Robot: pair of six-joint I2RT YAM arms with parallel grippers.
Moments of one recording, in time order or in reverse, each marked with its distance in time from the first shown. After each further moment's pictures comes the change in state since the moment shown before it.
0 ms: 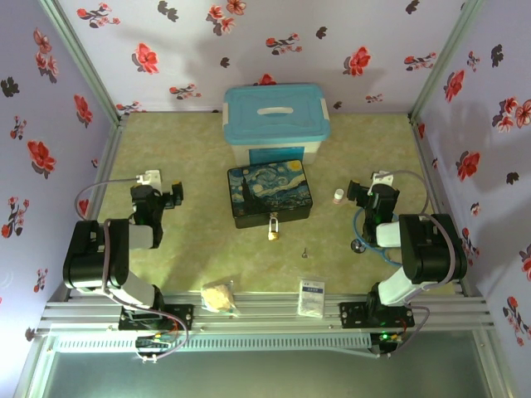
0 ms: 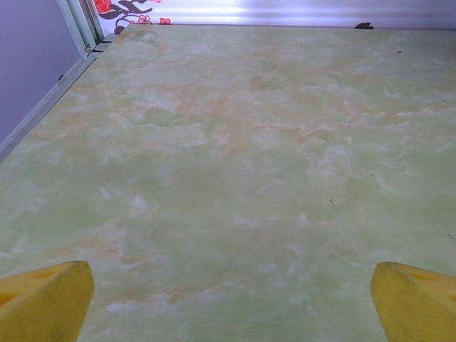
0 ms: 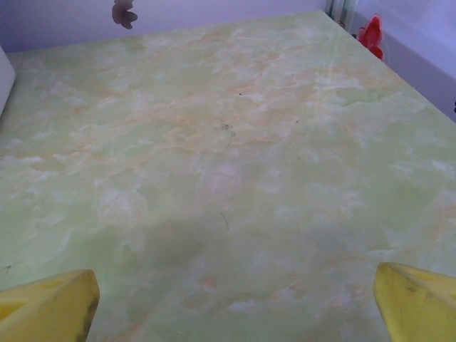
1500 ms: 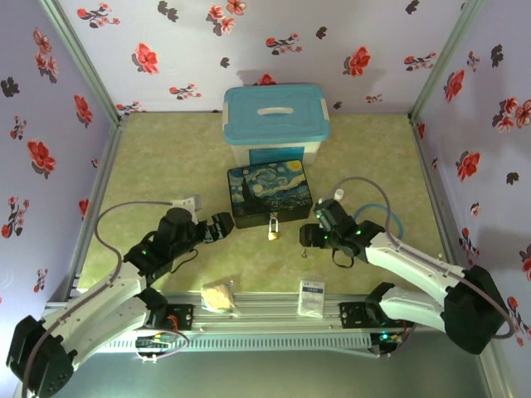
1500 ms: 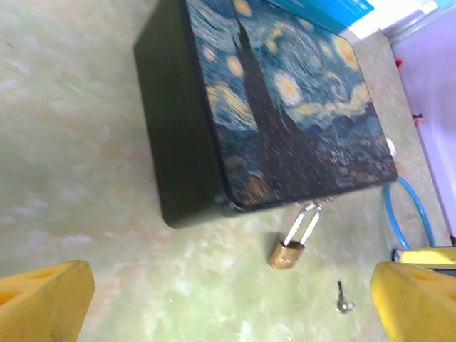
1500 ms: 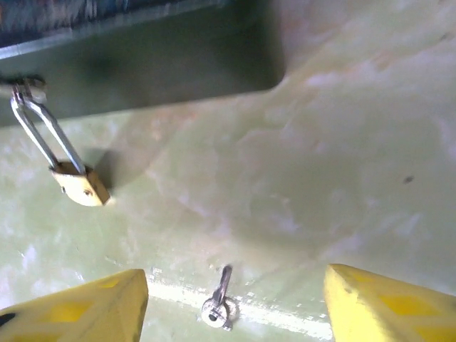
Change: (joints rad) left arm -0.715 -0.766 0.038 -0.981 0.059 -0.806; right arm 0.731 -0.463 0.215 -1.289 -0.116 0.516
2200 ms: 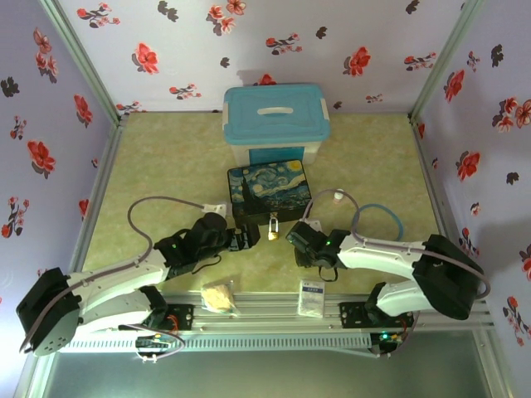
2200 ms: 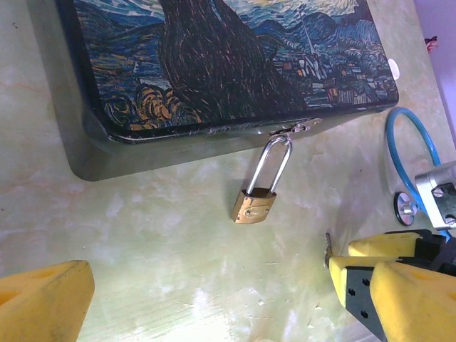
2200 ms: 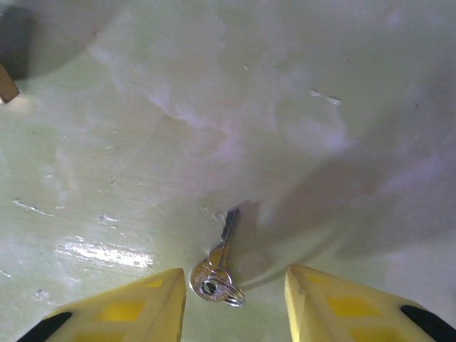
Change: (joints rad) left arm -0.237 0.275 0.073 0.104 -0.091 -0.072; right arm 0.230 0.225 -0.003 0.003 0.158 0.136
